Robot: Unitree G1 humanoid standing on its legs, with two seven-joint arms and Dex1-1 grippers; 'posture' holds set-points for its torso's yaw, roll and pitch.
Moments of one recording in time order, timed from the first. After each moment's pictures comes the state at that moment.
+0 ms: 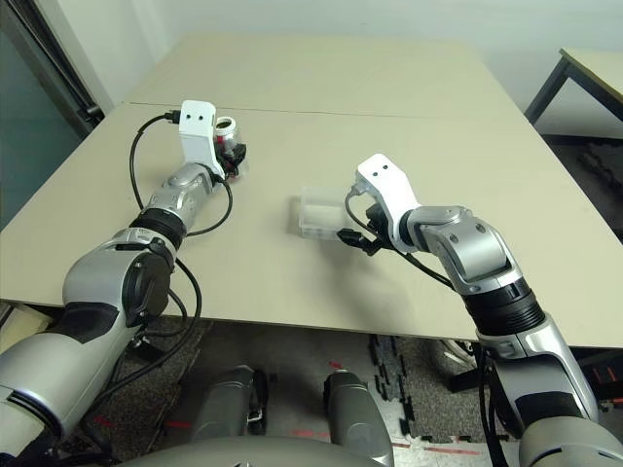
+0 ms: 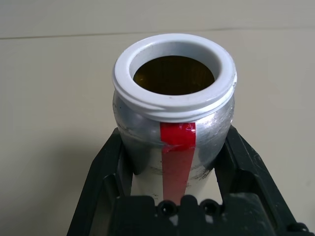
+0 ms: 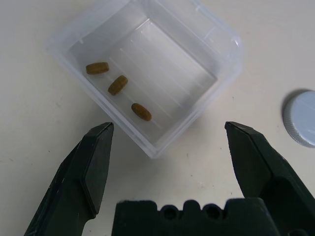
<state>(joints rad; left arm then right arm) -1.10 0.17 0.21 1.31 -0.01 -0.02 -0.19 -0.55 -0.60 0.20 -0.11 0.26 1.05 0.61</state>
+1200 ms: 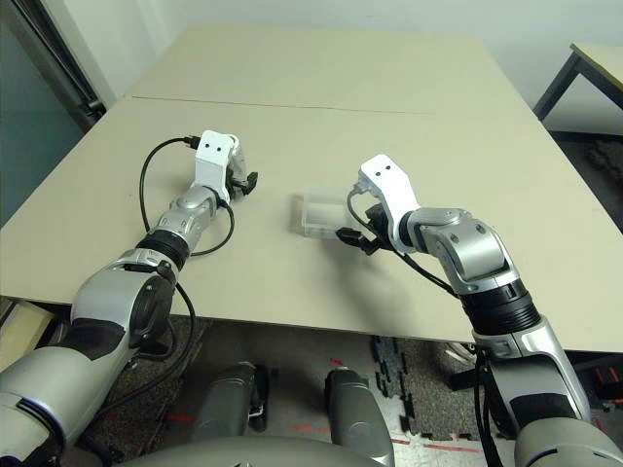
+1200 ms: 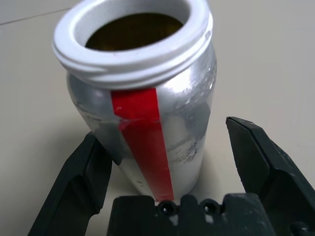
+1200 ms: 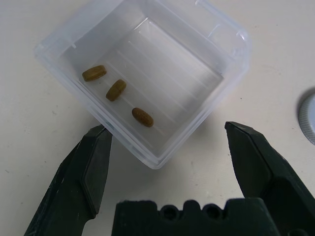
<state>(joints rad) -1.01 0.16 0.10 1.28 0.04 -0.09 -0.19 -0.54 -0.57 0.17 -0.07 0.27 1.03 0.61</state>
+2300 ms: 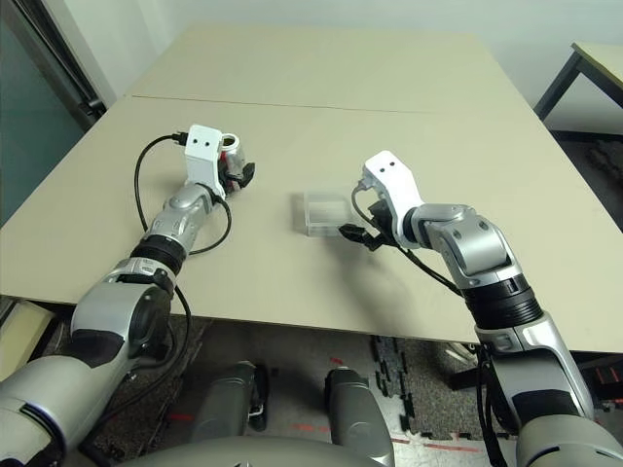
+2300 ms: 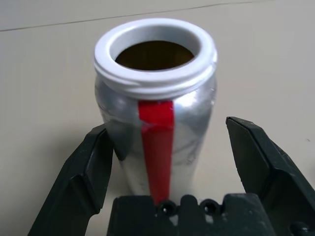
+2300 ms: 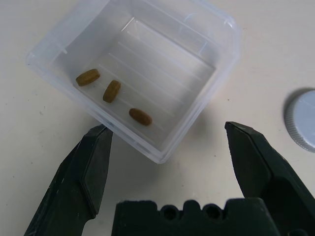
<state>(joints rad) -0.85 0.14 0.13 0.93 -0.04 0.05 -0.25 -0.56 -0.60 0.17 -0.01 0.26 0.98 0.64</state>
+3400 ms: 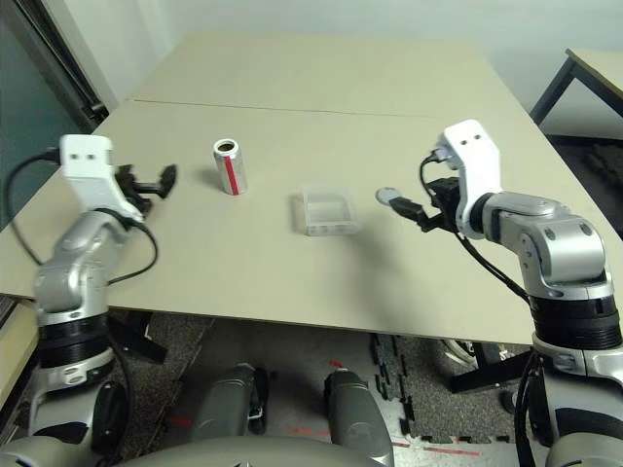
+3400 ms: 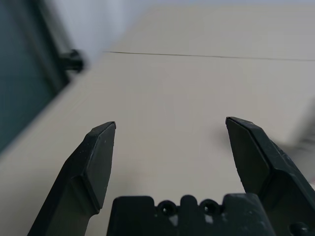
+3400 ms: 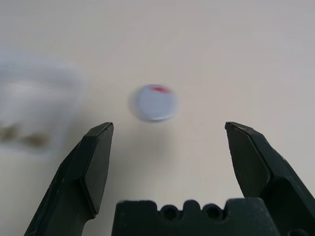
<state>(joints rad) -0.43 0.42 0.43 0.00 -0.20 0.56 -0.20 -0.44 -0.62 -0.25 -0.03 0.30 0.94 0.41</state>
